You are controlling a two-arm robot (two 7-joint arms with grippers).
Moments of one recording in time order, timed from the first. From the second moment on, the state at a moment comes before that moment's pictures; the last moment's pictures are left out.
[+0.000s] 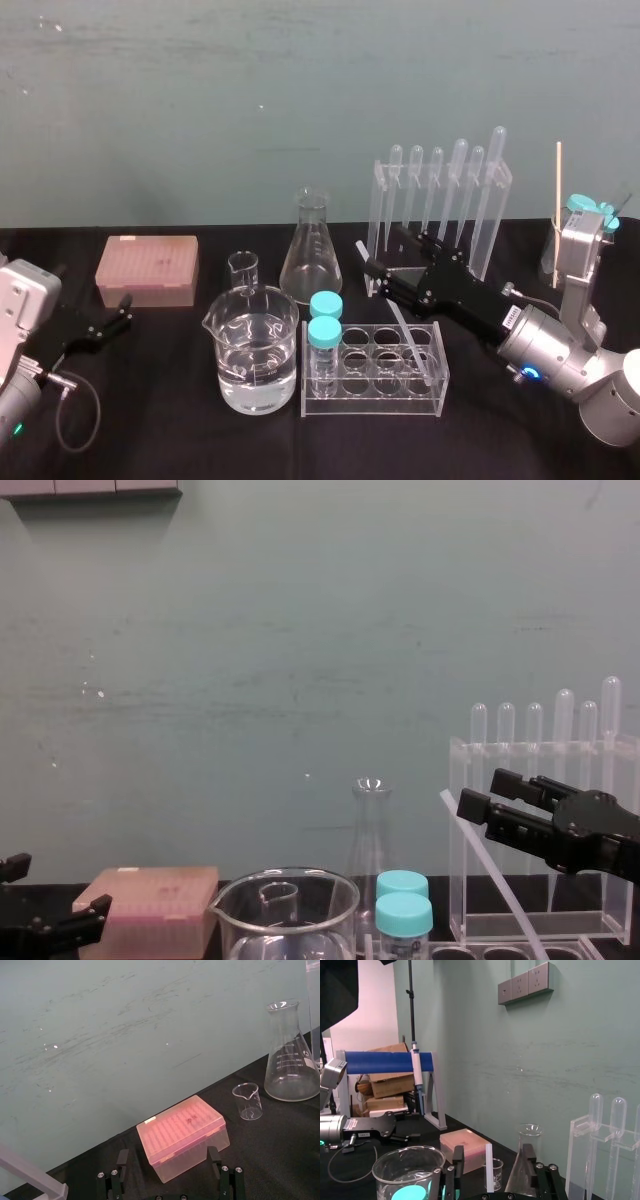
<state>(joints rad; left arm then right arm) -0.20 0.60 0.45 -1.41 -0.25 -0.12 0.03 0.39 0.39 -0.36 -1.13 0.60 -0.36 0.81</state>
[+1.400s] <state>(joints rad) -0.20 0.60 0.45 -1.41 -0.25 -0.12 0.03 0.16 0.47 -0.19 -1.39 0.39 -0.14 0.39</state>
